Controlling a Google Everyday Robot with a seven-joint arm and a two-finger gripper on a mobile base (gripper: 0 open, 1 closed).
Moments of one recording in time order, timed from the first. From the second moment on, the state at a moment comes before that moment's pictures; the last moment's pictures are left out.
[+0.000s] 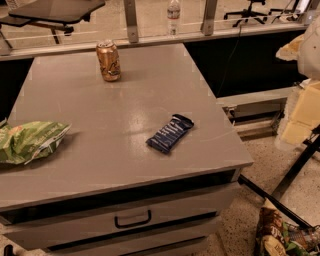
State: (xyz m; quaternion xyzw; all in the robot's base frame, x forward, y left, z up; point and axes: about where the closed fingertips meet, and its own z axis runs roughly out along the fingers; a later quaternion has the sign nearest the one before) arm 0.438 -0.213 0.990 -0.60 0.78 -0.05 0.18
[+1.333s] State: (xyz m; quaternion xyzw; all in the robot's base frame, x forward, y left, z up) arm 0.541 -0.107 0.966 -0.65 0.71 0.01 0.27
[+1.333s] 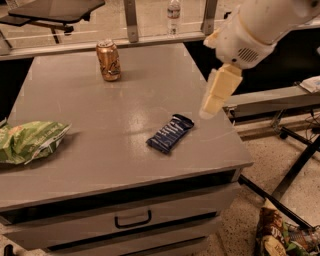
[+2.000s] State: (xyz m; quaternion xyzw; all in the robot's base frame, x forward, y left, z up) arm 0.575 -0.071 0.911 -0.66 0.70 0.09 0.25
